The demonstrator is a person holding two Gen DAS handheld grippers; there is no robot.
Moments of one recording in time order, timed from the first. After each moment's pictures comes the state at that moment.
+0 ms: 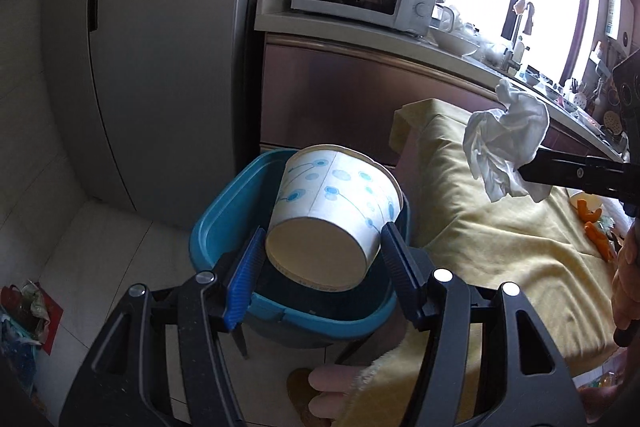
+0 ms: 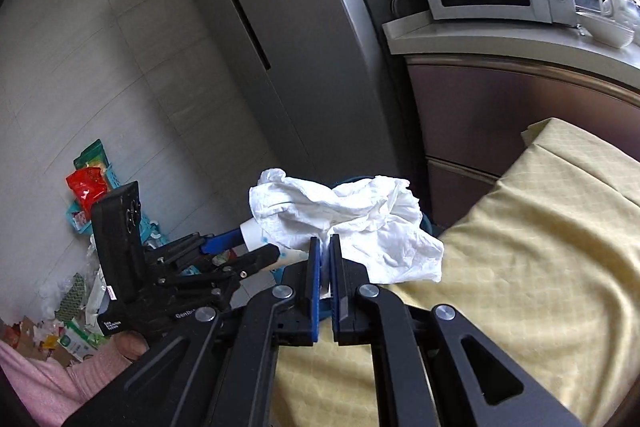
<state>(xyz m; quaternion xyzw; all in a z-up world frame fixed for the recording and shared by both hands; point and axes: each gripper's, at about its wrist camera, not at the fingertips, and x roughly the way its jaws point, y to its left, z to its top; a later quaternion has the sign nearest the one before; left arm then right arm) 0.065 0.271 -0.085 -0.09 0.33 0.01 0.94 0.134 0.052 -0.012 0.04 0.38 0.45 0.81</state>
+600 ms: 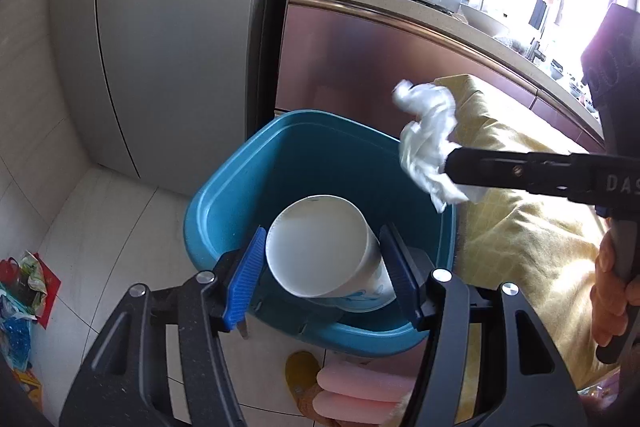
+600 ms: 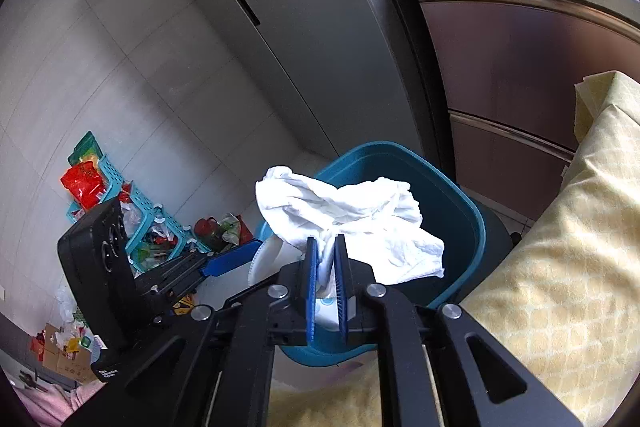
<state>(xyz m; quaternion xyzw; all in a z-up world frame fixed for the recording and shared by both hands) 0.114 0.280 -0.123 -0.11 0.37 0.03 0.92 0.191 0.117 -0.069 0.05 0.46 0.43 0.77</state>
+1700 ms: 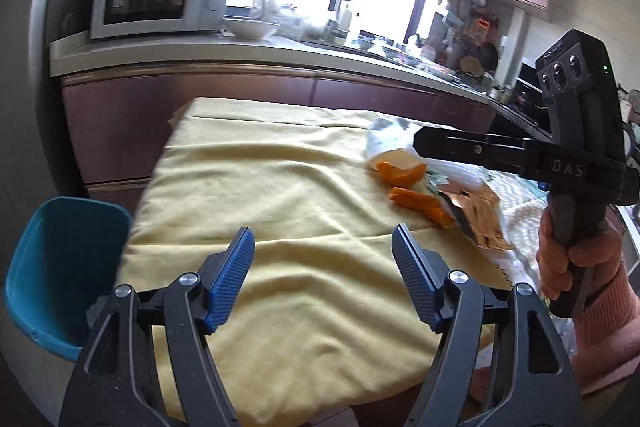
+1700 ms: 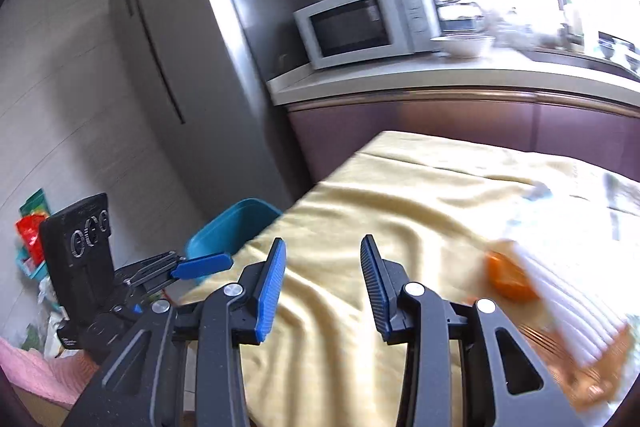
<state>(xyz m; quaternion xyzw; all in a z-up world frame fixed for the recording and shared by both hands) 0.057 0.051 -0.054 -0.03 0.30 -0.30 0.91 0.057 -0.151 0.002 0.08 0.31 0.25 0.91</state>
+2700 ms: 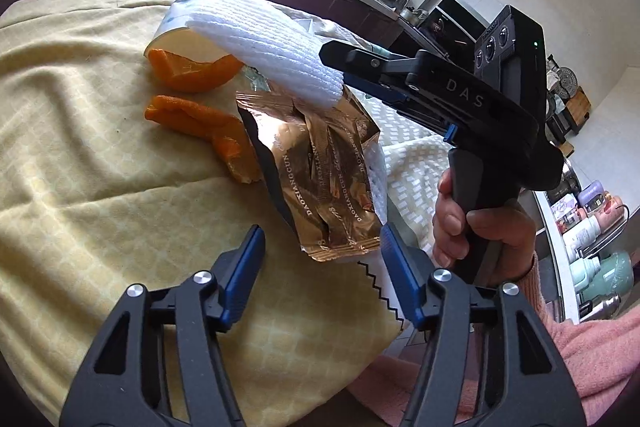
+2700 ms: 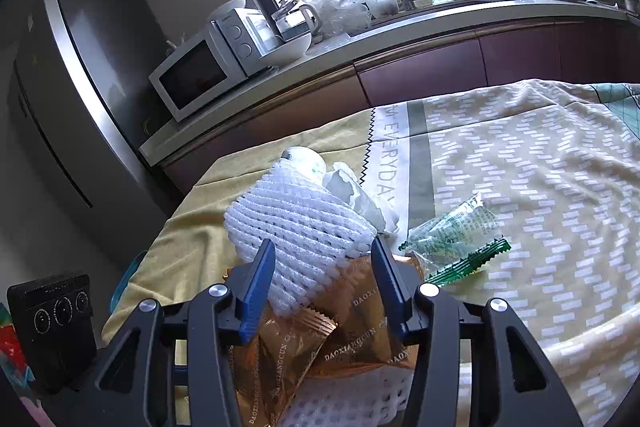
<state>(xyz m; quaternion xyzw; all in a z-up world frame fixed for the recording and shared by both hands) 0.079 -0.120 -0.108 -0.07 0.47 -0.46 0.75 0.067 -0.303 -0.055 0.20 0.33 0.08 0.92</state>
